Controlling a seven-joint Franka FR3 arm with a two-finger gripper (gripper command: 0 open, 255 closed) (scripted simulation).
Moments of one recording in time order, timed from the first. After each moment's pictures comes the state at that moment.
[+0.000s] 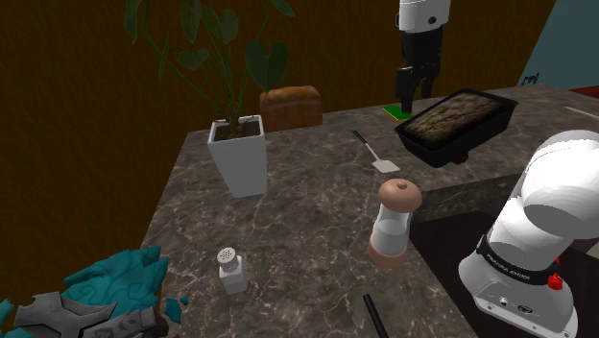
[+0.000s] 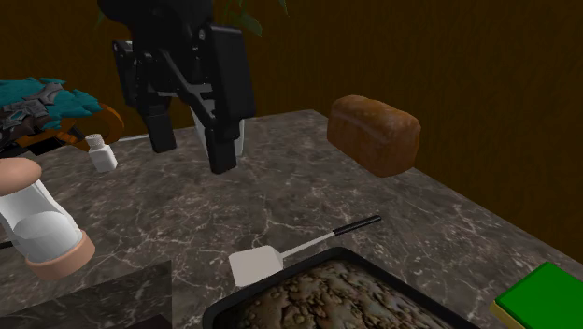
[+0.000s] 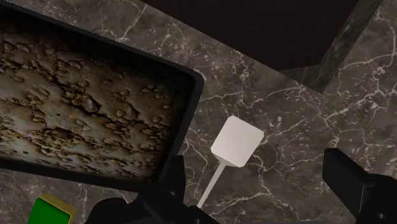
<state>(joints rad) -0.02 -0.75 -0.04 -2.44 -0.12 1.58 0.04</state>
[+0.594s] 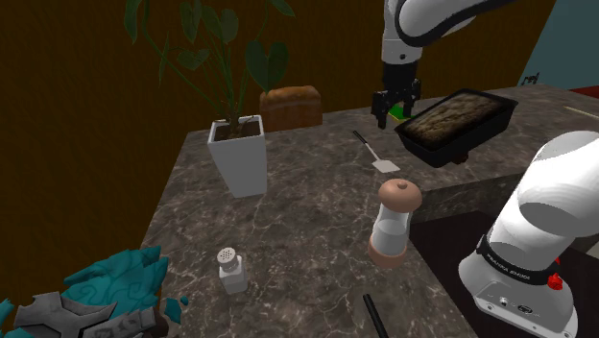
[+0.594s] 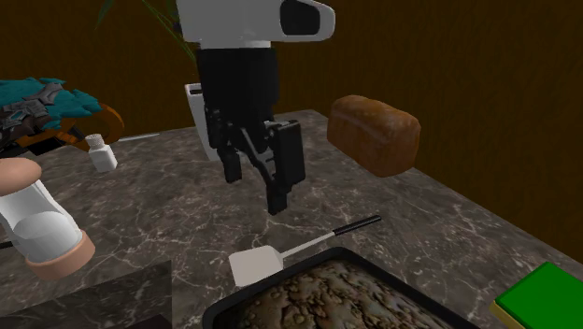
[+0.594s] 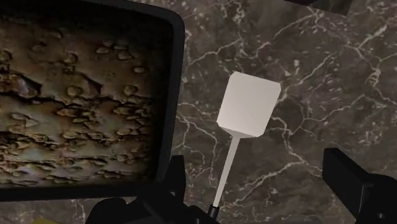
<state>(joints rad) -0.08 -0.60 -0.07 -2.53 -0.11 1.88 0.20</state>
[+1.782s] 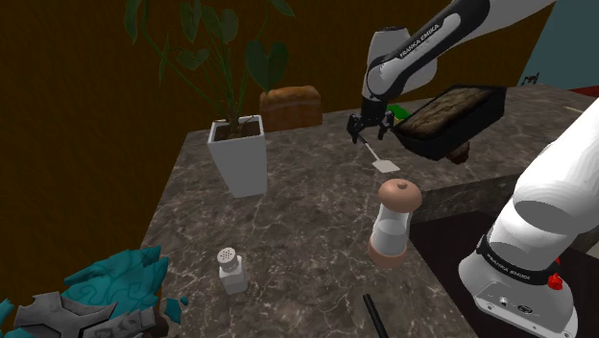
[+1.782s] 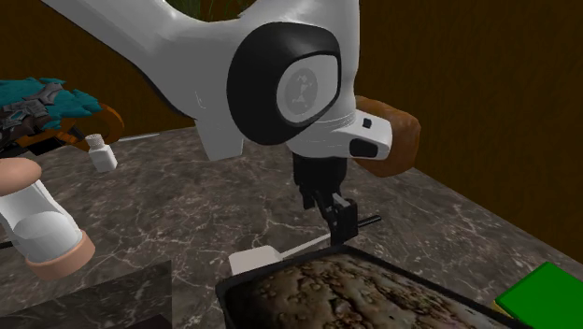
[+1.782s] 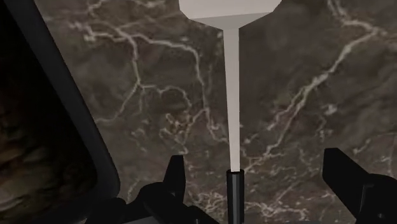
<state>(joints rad) -0.16 -0.20 -0.11 -2.54 -0.07 2.46 0.40</state>
